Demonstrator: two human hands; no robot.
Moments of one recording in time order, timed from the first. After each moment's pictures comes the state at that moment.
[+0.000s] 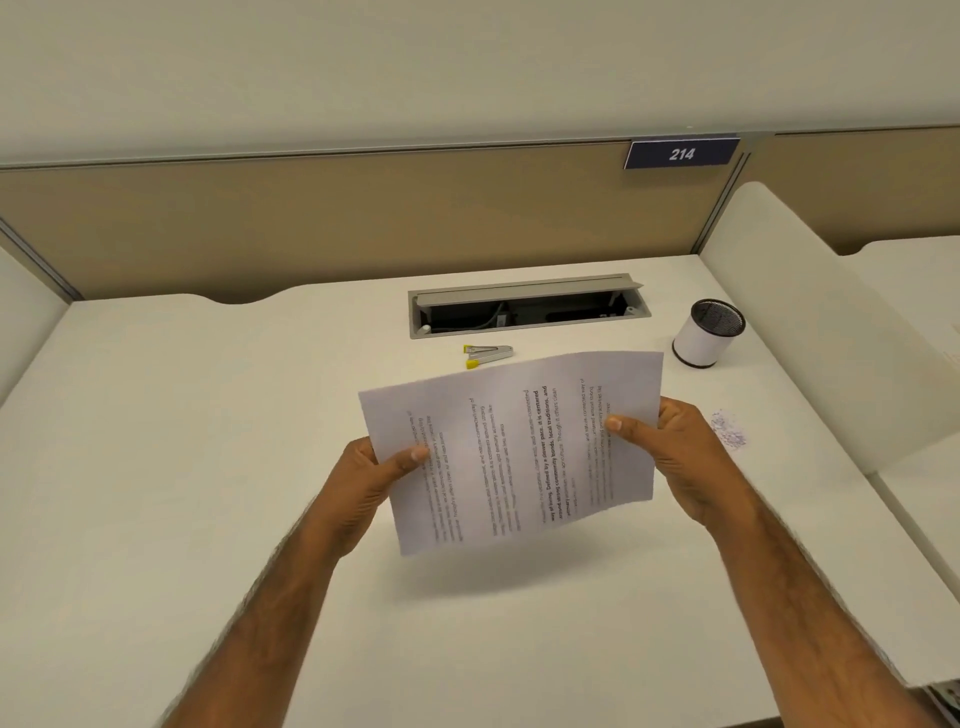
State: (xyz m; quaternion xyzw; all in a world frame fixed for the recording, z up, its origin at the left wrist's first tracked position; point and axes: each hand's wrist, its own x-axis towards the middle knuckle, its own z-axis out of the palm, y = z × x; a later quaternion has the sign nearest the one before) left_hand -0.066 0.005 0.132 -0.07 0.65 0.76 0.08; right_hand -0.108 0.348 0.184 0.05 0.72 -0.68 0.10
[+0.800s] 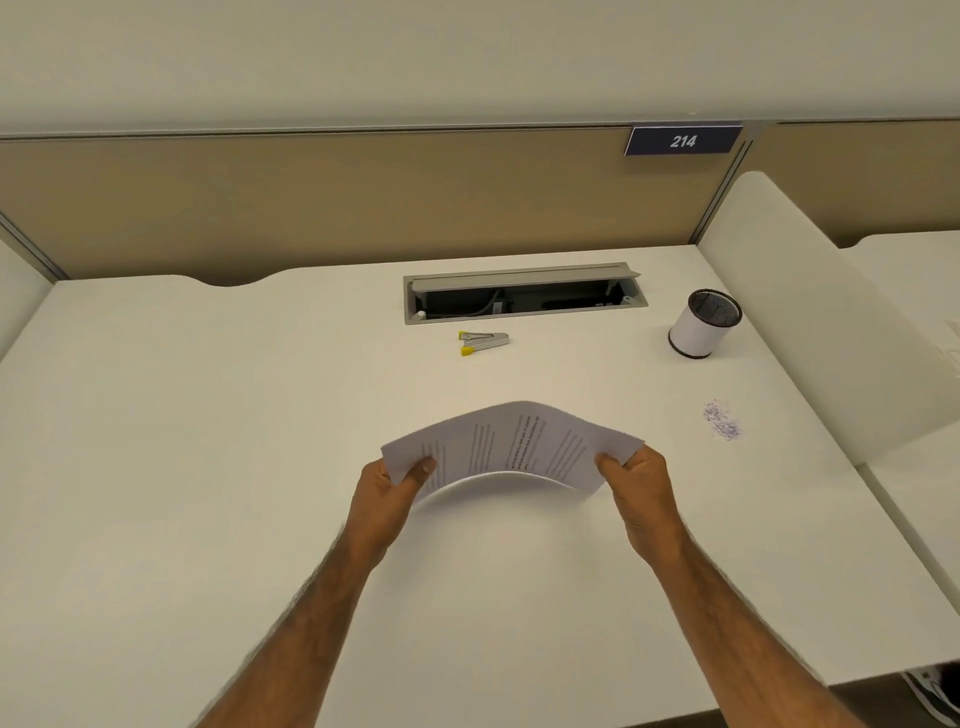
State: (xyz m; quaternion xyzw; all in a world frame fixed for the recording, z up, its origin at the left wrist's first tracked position) left_hand -0.053 0.031 0.067 -0.14 0.72 0.68 0.00; right_hand -0.081 0.323 0.108 0.15 0.72 -0.68 0.01
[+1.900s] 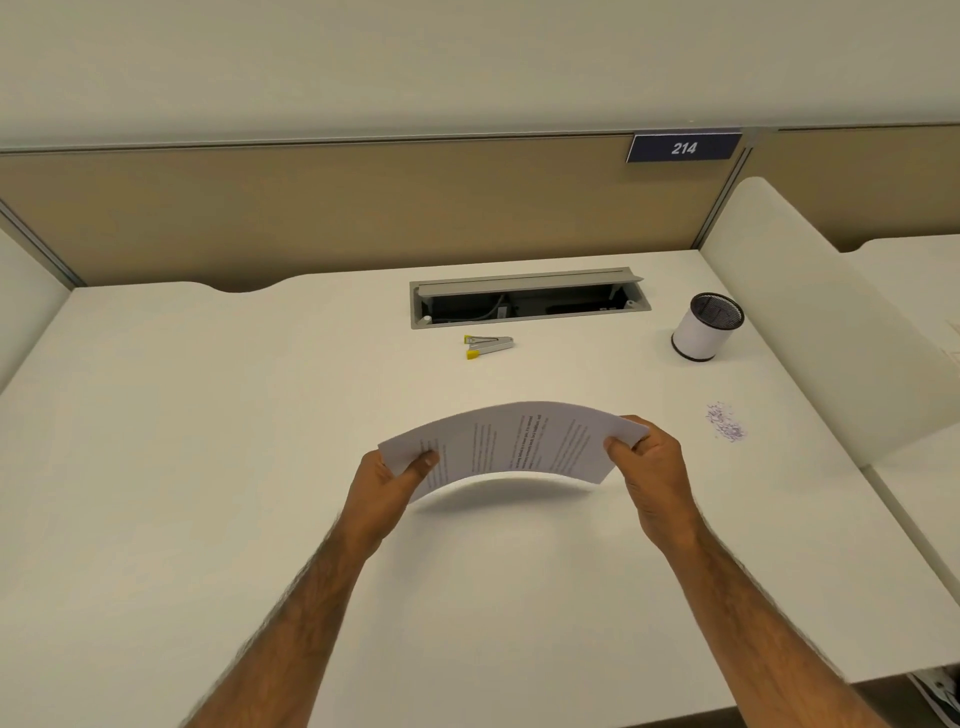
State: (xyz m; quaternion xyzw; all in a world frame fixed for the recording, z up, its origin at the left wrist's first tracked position) left_hand -0.059 0.020 0.076 -0.14 0.73 0.66 0.01; right_hand -0.088 0.330 0.123 0.09 0.74 -0.66 -0.01
